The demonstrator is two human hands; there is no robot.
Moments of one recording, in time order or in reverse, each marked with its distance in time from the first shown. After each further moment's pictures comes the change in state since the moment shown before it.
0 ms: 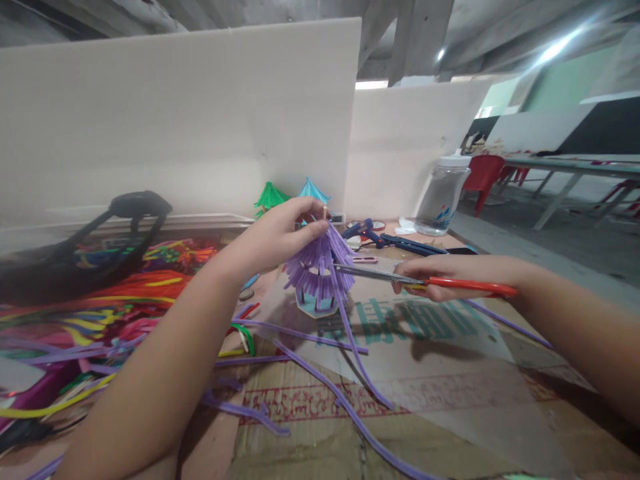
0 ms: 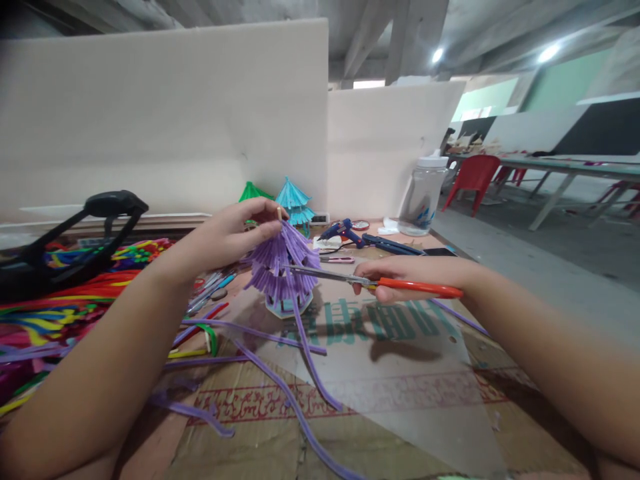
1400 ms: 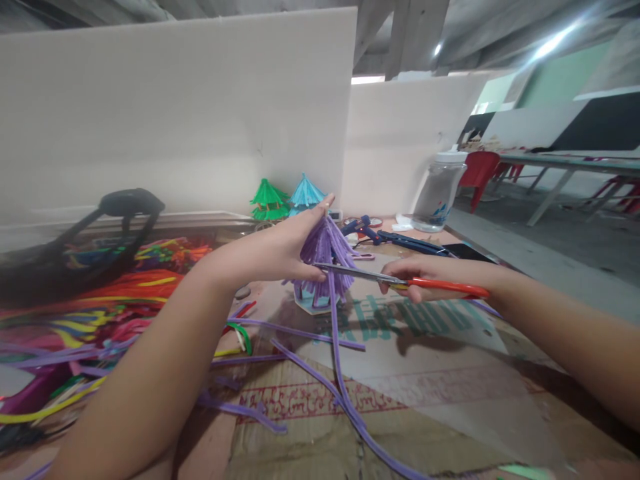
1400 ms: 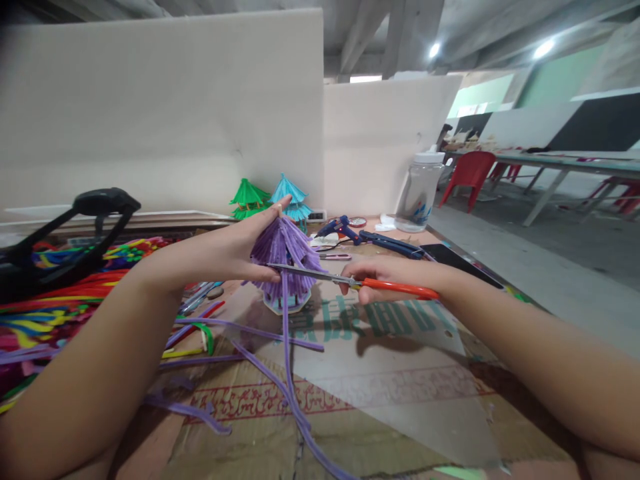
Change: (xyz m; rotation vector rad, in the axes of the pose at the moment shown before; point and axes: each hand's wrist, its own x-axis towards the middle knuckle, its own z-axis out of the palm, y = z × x) left_hand -0.005 -0.006 0.004 0.096 -0.280 0.097; right_hand 0.017 0.010 0.016 0.055 0.065 0.042
